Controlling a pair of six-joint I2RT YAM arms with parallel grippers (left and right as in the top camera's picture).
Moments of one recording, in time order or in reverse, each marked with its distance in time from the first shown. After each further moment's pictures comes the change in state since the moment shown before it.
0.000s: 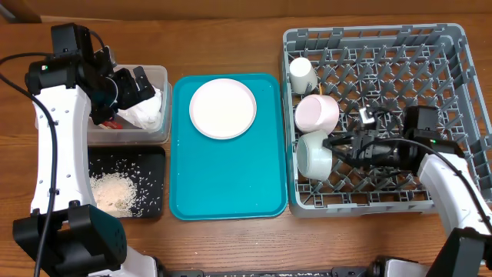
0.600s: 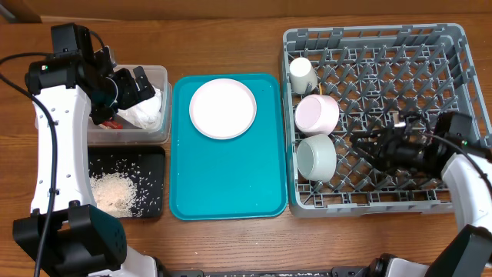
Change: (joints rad) left arm 0.000 0.000 0.000 0.000 0.000 0.000; right arm -0.189 0.005 0.082 -0.177 0.191 0.002
